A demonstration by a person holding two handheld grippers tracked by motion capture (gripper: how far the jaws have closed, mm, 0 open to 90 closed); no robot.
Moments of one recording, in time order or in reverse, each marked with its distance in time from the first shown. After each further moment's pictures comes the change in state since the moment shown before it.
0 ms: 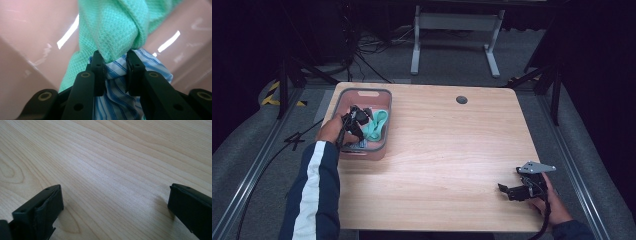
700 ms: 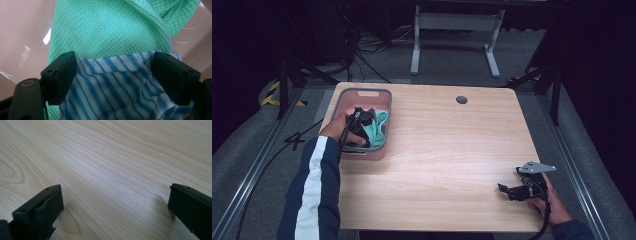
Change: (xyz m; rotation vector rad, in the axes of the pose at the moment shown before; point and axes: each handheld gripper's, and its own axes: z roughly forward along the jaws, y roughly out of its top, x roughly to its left) left arm 0.001 0.015 0.015 0.115 -0.121 0.029; right arm 0.000 0.000 0.000 -0.001 0.001 0.001
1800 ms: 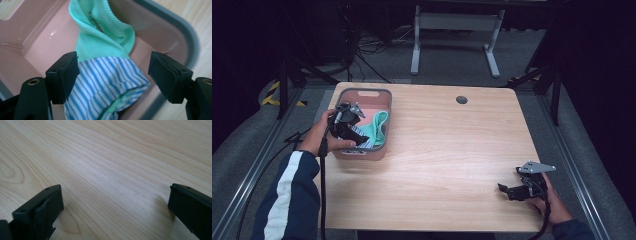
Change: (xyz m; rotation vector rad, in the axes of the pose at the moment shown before) left arm -0.038 -0.054 -0.072 -0.403 0.129 0.102; right arm 0.000 0.000 0.000 0.001 0.000 -0.002
